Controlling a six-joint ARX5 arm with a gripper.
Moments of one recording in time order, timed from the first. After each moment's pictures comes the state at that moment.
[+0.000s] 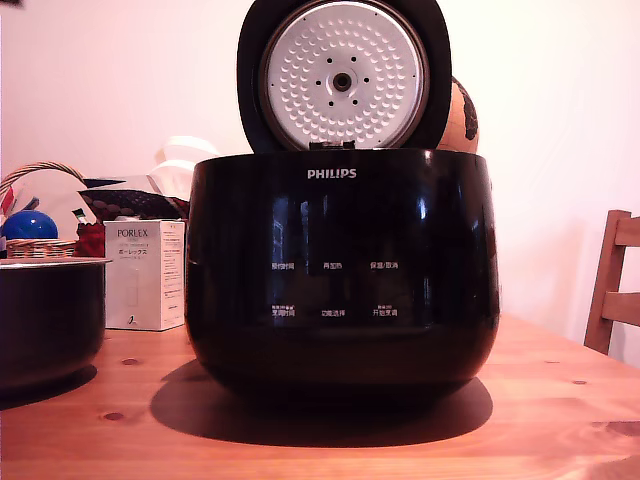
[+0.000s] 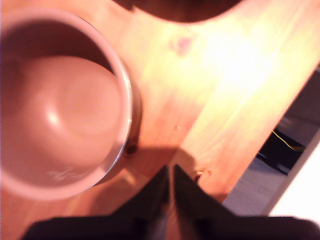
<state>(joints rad) -0.25 1.23 1.12 -1.18 0.06 0.77</state>
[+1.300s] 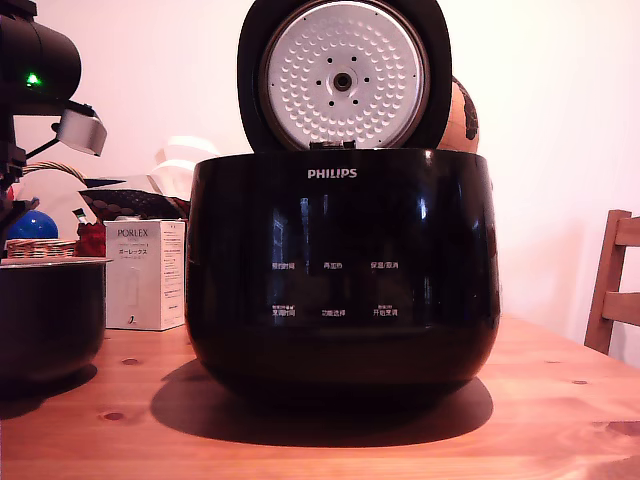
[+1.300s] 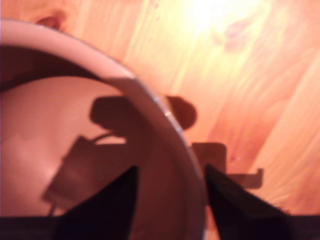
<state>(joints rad) -0.25 1.55 1.12 -1.00 -0.02 0.92</state>
